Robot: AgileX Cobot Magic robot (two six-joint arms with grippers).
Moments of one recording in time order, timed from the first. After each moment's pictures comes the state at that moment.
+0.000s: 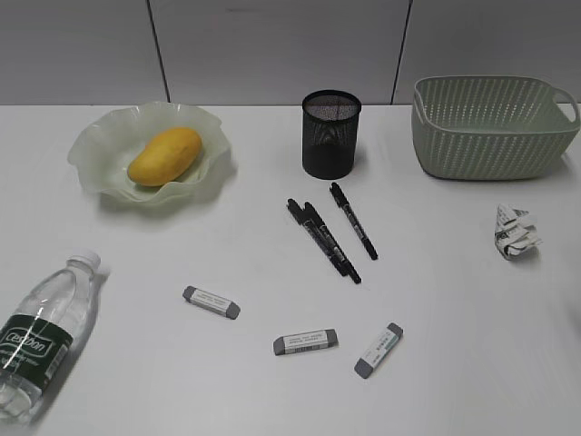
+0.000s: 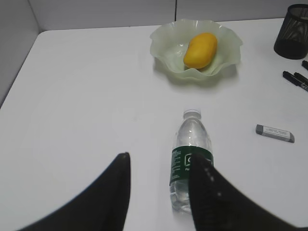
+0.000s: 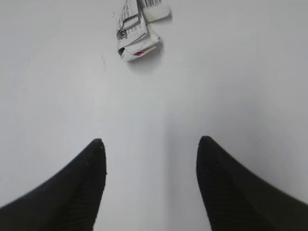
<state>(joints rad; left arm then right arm) -0.13 -0.01 -0.54 0.05 1.06 -0.07 0.05 1.10 -0.60 -0.02 0.54 0.08</state>
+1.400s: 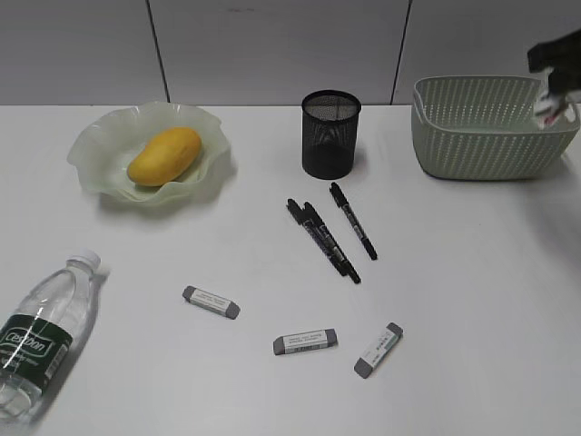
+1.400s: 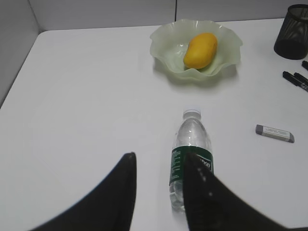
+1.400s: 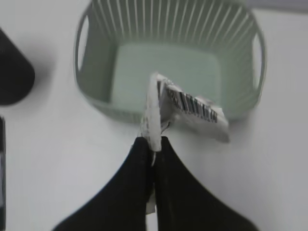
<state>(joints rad) -0.13 -0.01 -0.54 0.05 1.06 -0.07 0.10 1.59 -1.16 -0.02 0.47 0.02</state>
